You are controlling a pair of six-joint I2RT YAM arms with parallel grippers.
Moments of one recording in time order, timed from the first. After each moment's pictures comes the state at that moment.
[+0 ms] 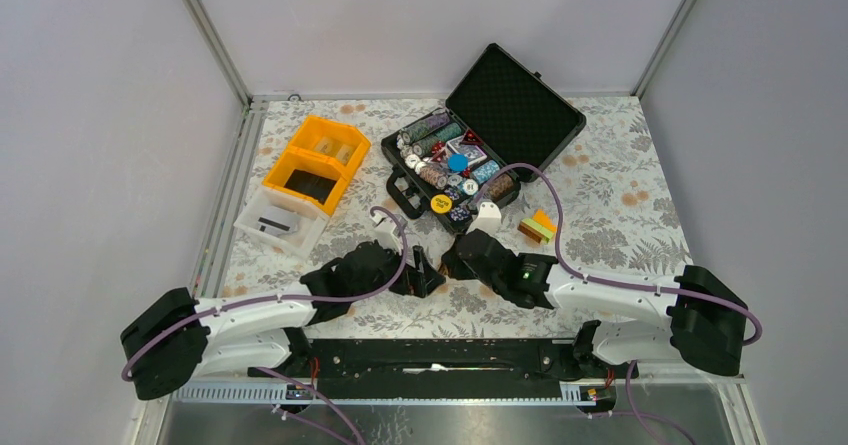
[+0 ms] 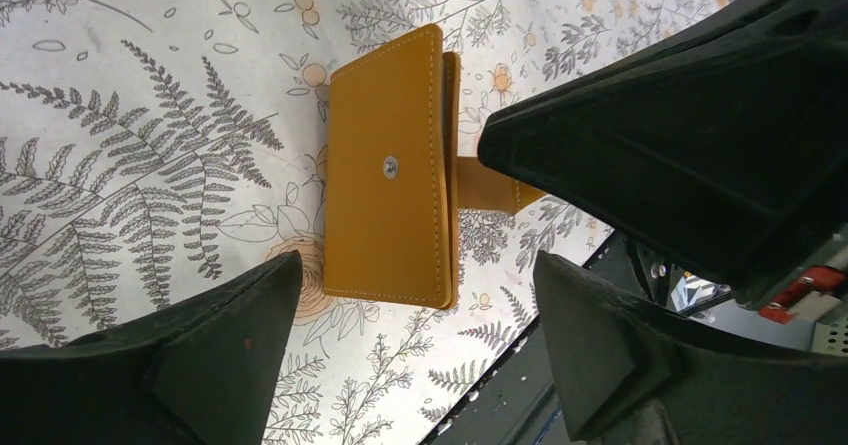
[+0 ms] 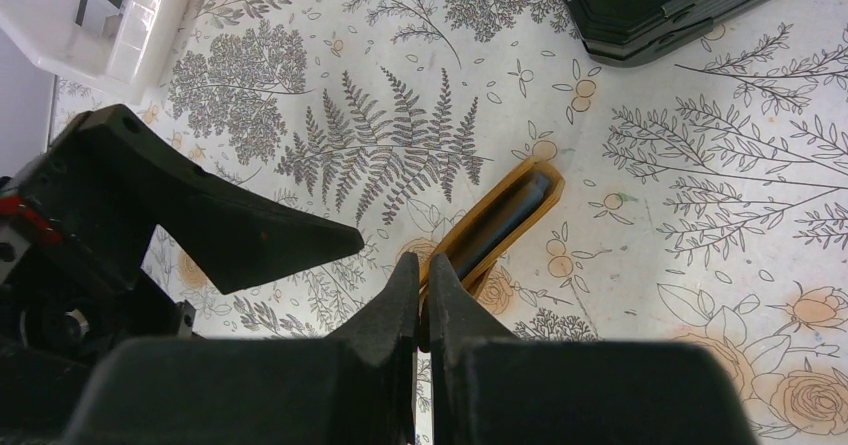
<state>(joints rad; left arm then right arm) -0.98 1.05 0.35 0.23 -0.03 -0.75 1.10 1.24 0.67 -0.10 0.40 0.88</state>
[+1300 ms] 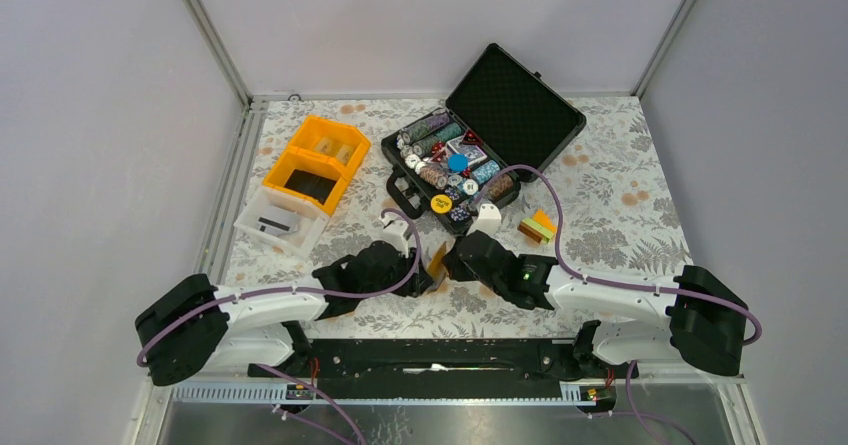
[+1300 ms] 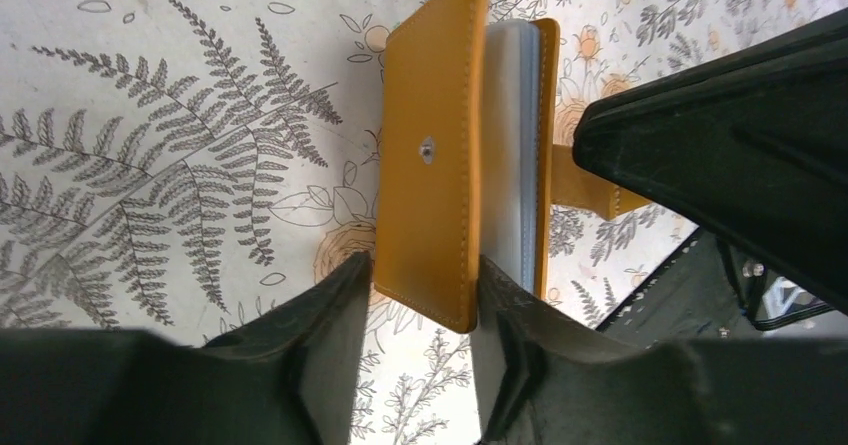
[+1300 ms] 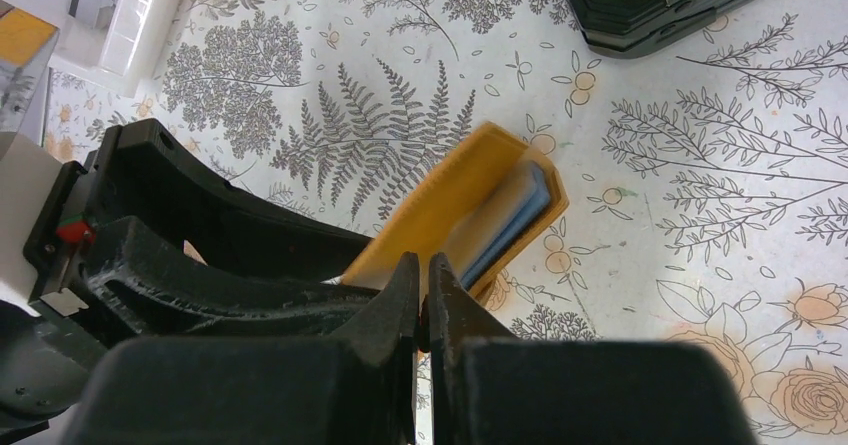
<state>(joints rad) -0.98 1.16 0.39 0.17 -0.06 -0.70 1.10 1.24 0.66 -0.08 0.39 0.88</state>
